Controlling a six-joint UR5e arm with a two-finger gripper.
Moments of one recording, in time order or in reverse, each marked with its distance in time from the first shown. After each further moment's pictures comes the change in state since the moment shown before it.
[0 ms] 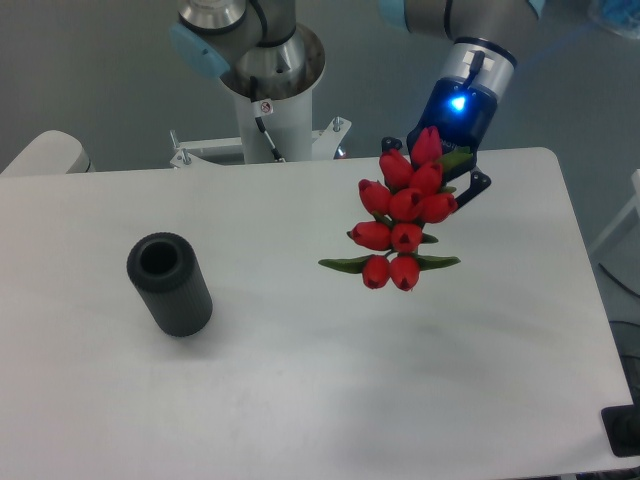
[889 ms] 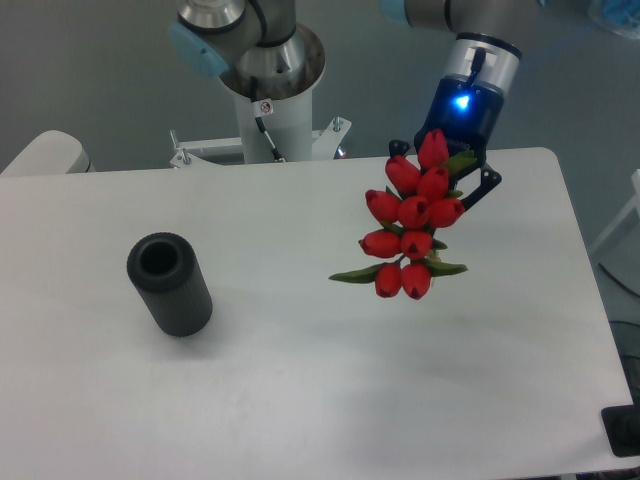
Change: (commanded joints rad) arm -0.064 0.020 0.064 0.000 0.300 -0.002
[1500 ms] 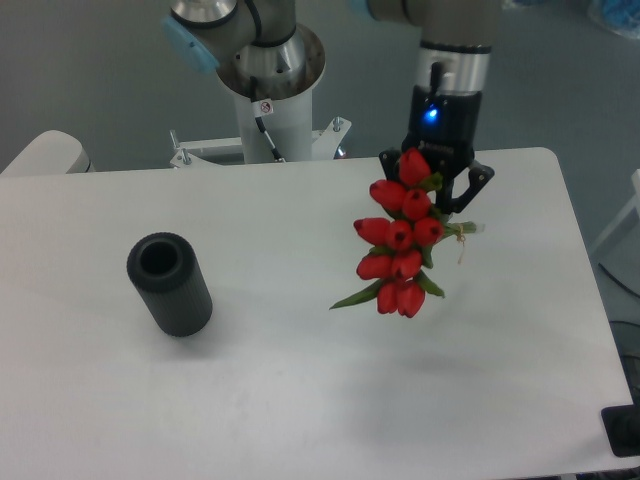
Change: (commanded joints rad) arm -0.204 -0.030 0.023 0.012 0.572 0.058
